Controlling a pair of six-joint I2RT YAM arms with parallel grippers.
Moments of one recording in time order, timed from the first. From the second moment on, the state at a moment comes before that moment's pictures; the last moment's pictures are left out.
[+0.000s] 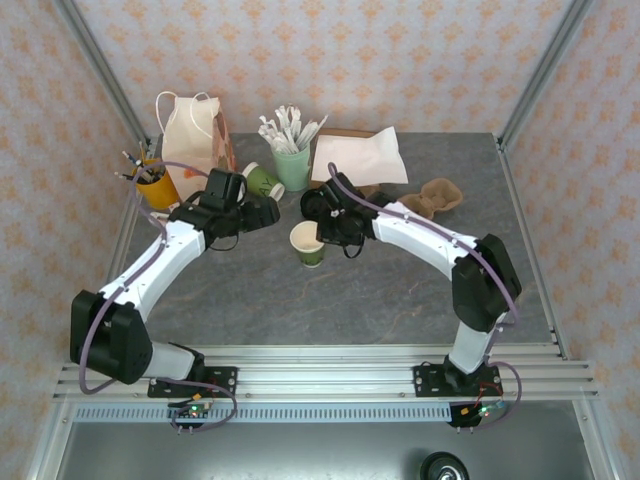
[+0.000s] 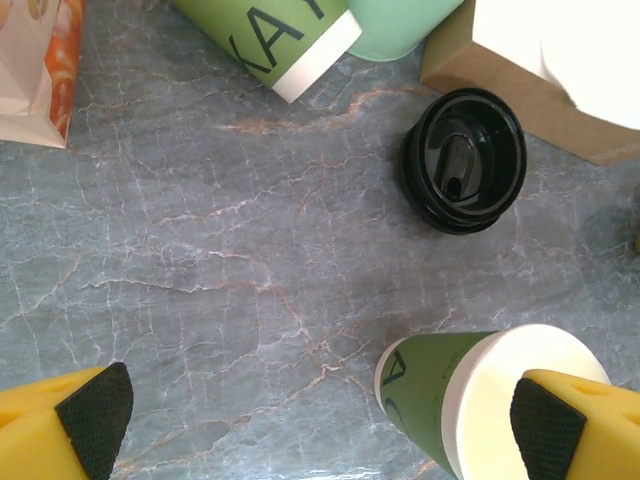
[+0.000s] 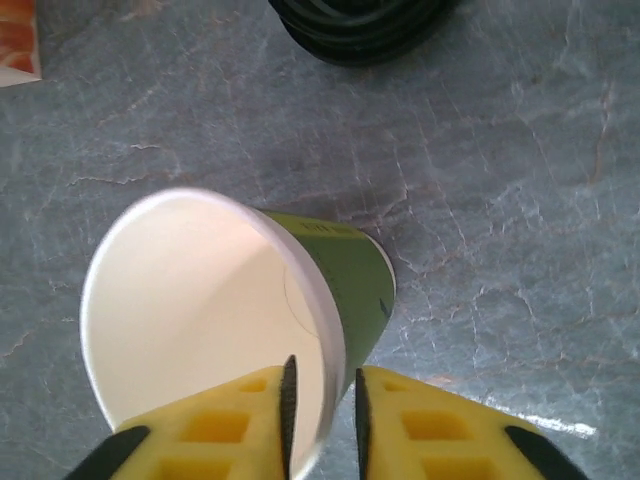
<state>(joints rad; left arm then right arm) -0.26 1.39 1.11 -0.63 0.05 -0.57 0.72 1.77 1.44 -0.72 -0.08 0.74</state>
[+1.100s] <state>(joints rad) -0.35 1.49 1.18 -0.76 0.02 -0.62 0.54 2.32 2.03 -0.81 0.00 0.43</state>
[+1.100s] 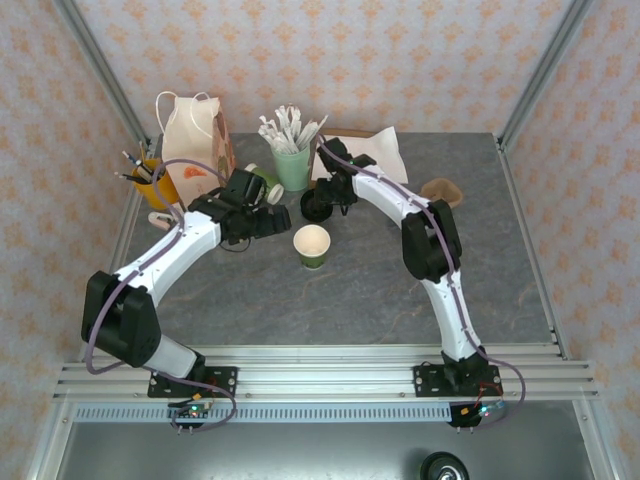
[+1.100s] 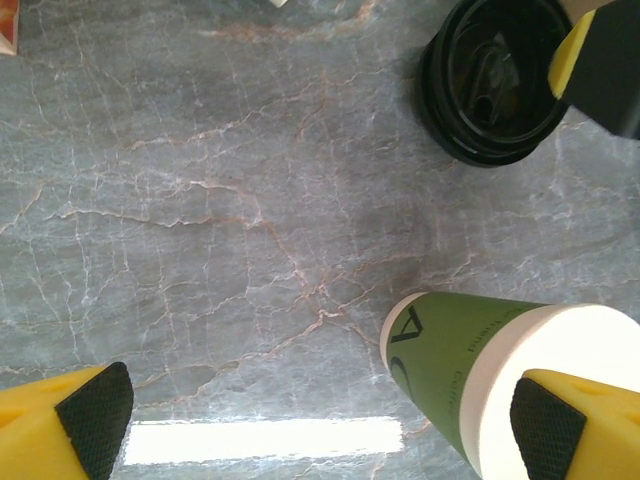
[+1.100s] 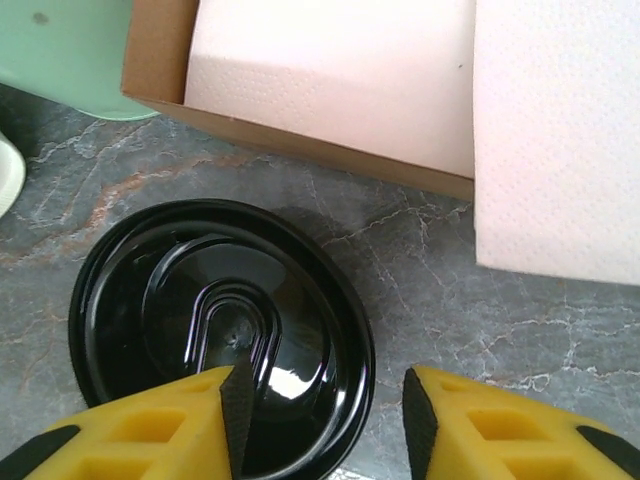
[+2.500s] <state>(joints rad) -0.35 1.55 1.31 -0.69 0.14 -0.53 0.57 2.15 2.00 -0.79 0.07 0.43</state>
